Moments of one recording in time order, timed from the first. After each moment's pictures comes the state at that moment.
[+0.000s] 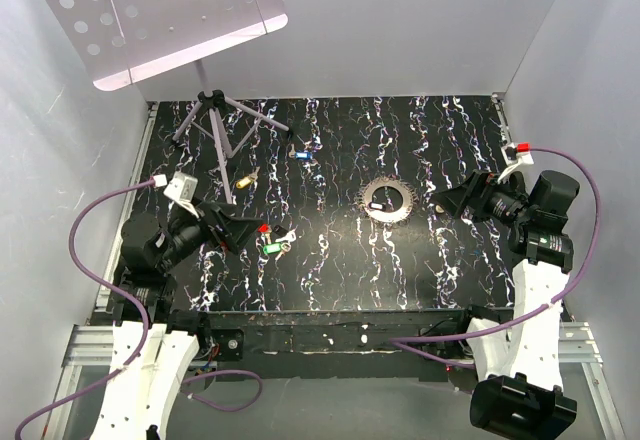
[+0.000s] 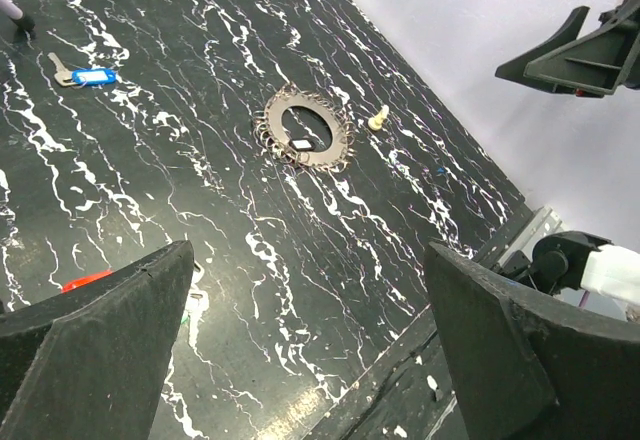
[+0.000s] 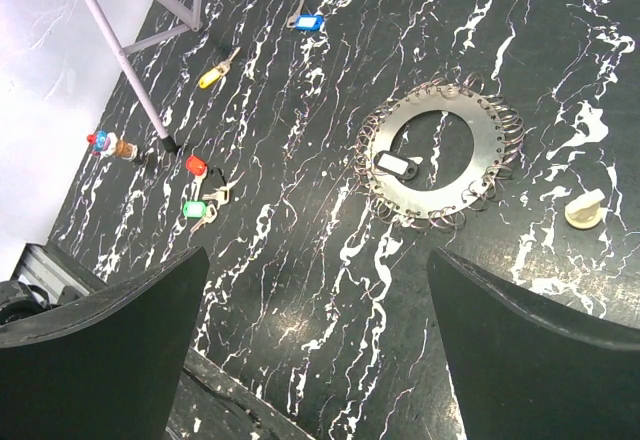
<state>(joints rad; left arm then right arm) -0.09 0.45 0.68 -0.31 0.66 -0.39 -0.29 0.78 0.82 -0.51 -0.90 0.20</state>
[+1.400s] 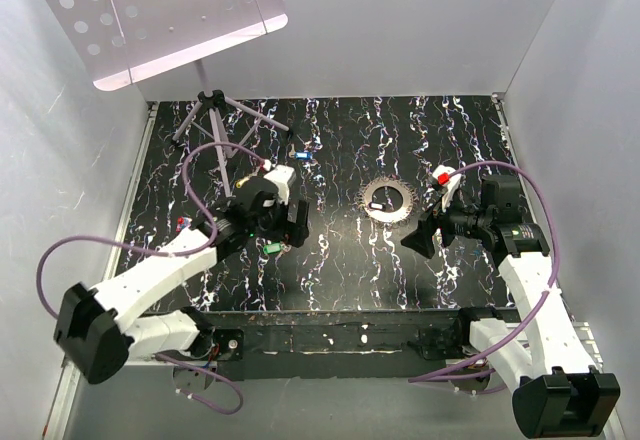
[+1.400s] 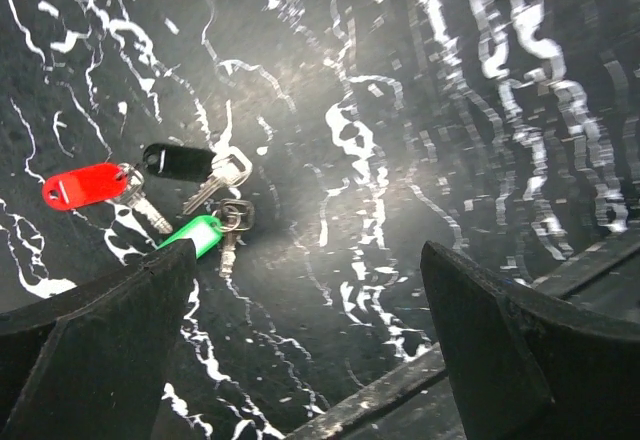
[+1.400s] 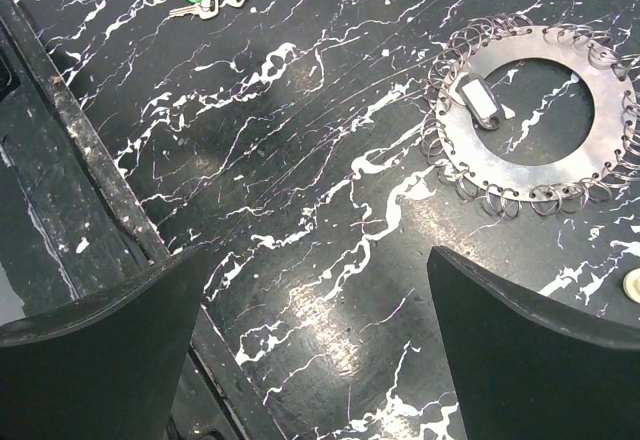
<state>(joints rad) -0.71 1.09 0.85 -0.44 -0.02 -0.33 0.08 0.84 0.77 -0.70 -0.84 -0.39</state>
